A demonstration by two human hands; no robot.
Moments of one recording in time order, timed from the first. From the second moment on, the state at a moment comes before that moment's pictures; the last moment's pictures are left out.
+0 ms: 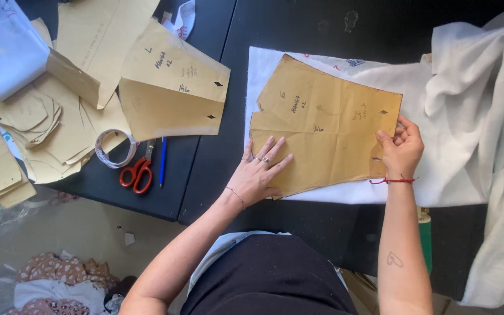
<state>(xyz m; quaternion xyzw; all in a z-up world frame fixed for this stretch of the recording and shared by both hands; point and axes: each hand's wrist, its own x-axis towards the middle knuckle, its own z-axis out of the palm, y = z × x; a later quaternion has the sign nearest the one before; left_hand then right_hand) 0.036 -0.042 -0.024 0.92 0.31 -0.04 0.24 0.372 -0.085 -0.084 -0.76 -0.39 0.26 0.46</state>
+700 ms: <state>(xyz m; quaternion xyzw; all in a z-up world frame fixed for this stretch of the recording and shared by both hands) 0.034 -0.039 -0.033 0.94 0.30 0.01 0.19 0.341 -0.077 -0.056 -0.76 -0.37 0.20 0.49</state>
